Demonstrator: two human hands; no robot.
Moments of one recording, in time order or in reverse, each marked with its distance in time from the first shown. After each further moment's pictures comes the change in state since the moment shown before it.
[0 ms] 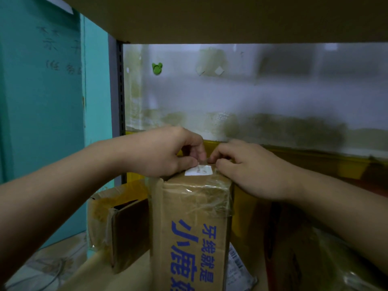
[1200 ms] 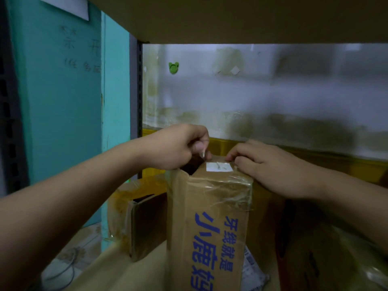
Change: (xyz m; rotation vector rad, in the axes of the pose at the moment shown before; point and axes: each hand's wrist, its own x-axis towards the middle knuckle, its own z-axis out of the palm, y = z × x) left_hand -0.009 -0.016 0.004 -0.198 0.105 -0.106; right_hand 0.001 0.004 -0.001 0.014 -0.060 -0.011
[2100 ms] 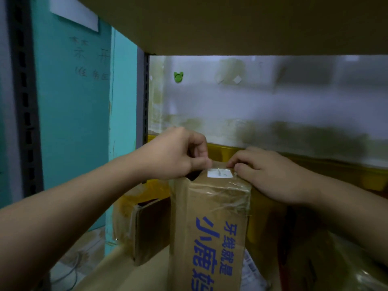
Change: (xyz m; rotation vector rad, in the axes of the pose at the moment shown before) left_hand -0.015 0.008 0.000 0.041 0.203 0.026; right_hand 0.001 0.001 -0.001 -0.027 0.053 -0.030
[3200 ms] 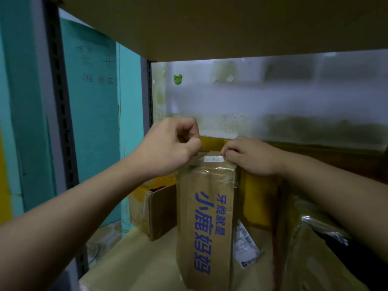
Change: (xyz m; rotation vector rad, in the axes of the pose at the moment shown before) left_hand -0.047 0.053 -0.013 -0.098 0.267 -0.030; right_hand -0.004 -0.011 -0.007 -0.047 -0.048 -0.011
